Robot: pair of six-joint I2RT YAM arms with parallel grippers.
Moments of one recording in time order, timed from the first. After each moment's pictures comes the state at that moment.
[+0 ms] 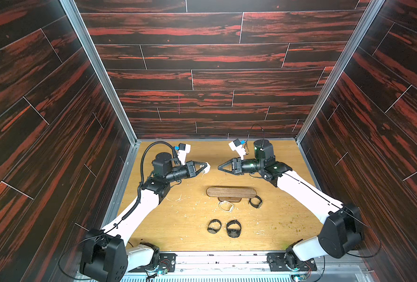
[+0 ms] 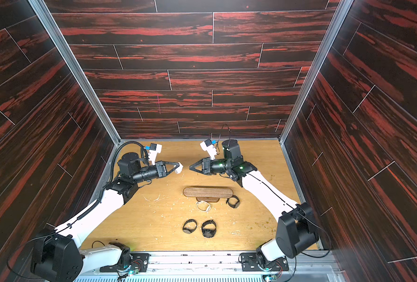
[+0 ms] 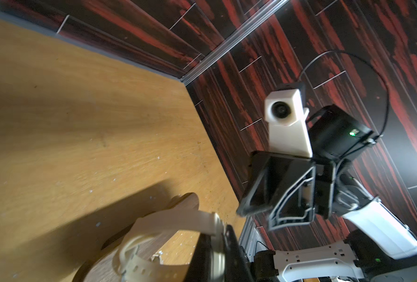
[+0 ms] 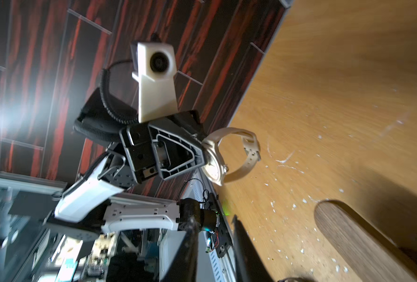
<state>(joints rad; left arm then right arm) -0.29 1.25 0.86 0.17 0.80 -0.78 0.51 1.49 1.22 -0.19 -0.91 0.65</state>
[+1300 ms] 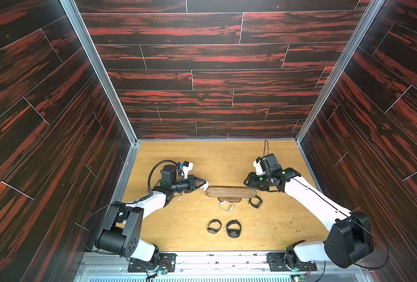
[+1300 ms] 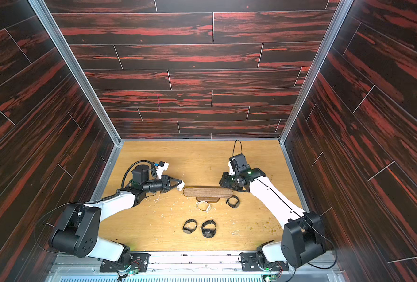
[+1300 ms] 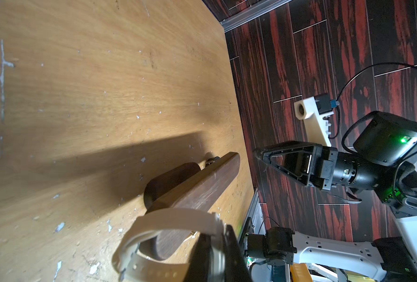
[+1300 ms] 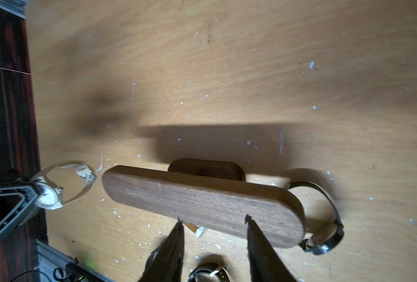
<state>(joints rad) -0.25 1.50 0.66 0.36 0.92 -0.82 0.44 1.41 1.09 -0.72 -0.19 0.56</state>
